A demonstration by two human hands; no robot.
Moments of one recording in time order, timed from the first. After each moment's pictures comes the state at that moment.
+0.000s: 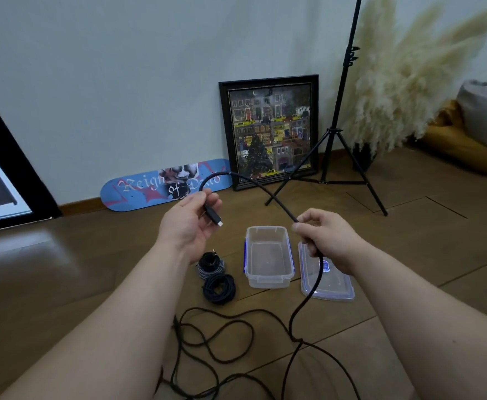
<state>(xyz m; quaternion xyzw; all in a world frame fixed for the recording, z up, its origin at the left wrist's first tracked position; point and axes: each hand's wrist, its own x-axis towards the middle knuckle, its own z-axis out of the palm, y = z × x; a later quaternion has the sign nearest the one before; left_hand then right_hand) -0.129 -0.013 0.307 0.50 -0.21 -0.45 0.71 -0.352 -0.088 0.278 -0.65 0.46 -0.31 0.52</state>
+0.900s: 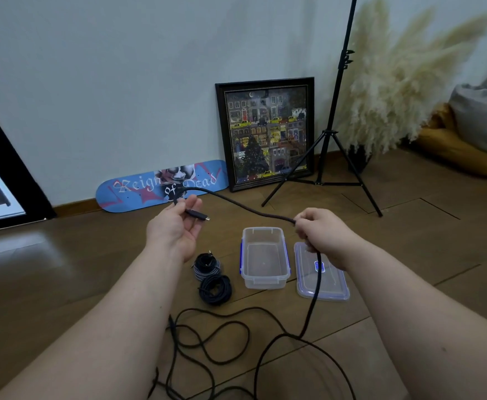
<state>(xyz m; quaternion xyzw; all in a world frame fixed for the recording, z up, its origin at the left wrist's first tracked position) -0.111 -0.023 0.297 0.46 -0.07 -0.45 0.76 -0.346 -0.081 0.295 -0.66 0.53 -0.27 0.46</state>
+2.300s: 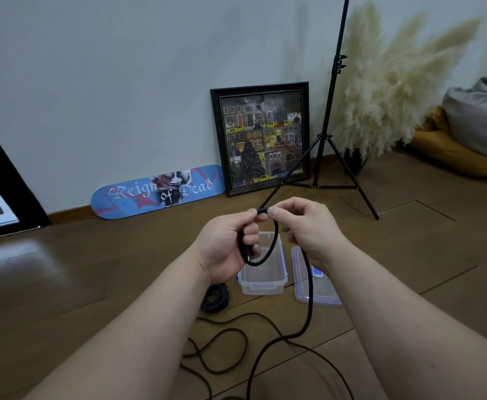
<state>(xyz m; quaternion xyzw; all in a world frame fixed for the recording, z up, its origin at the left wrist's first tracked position) -0.189 -0.013 0.312 0.43 -0.30 -0.64 0.56 -0.330 -0.074 0.300 -0.61 0.40 -0.44 0.52</state>
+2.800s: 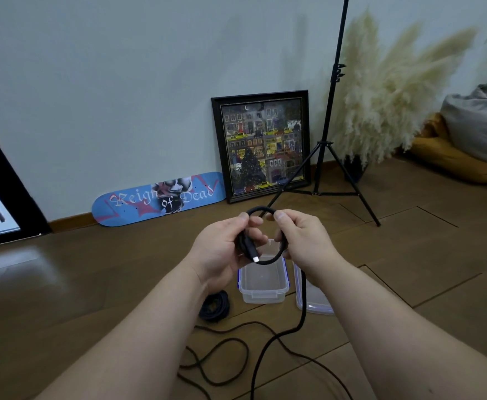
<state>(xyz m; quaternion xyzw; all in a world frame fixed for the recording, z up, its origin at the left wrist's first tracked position) -0.188 -0.009 0.315 0.47 -0.36 -0.56 0.58 -0.322 -0.070 0.296 -0.65 0.43 -0.42 0.47</state>
